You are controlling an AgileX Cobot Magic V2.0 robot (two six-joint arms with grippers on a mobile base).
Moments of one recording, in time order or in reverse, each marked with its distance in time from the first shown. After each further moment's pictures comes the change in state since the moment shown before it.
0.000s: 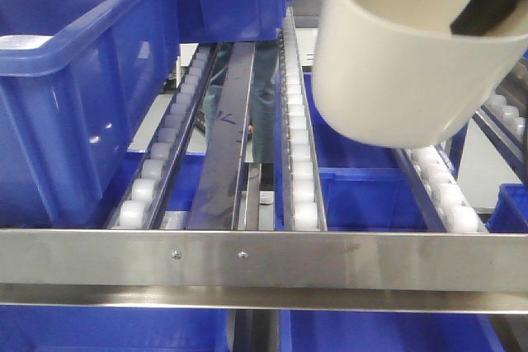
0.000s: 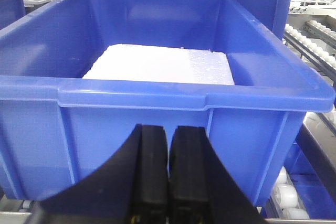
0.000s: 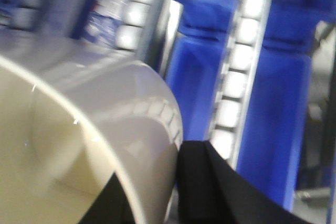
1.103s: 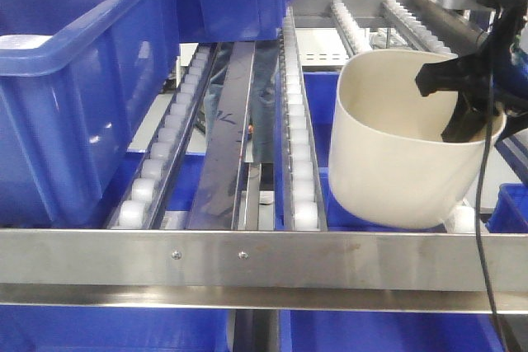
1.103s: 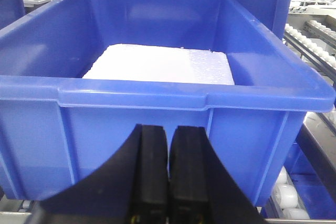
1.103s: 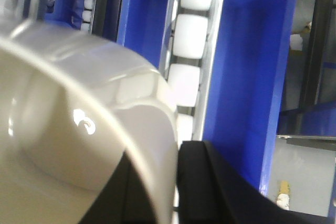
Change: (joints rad) left arm 0.000 0.000 0.000 0.000 0.000 0.000; right arm -0.072 0.320 -0.031 -0.031 -0.056 0.000
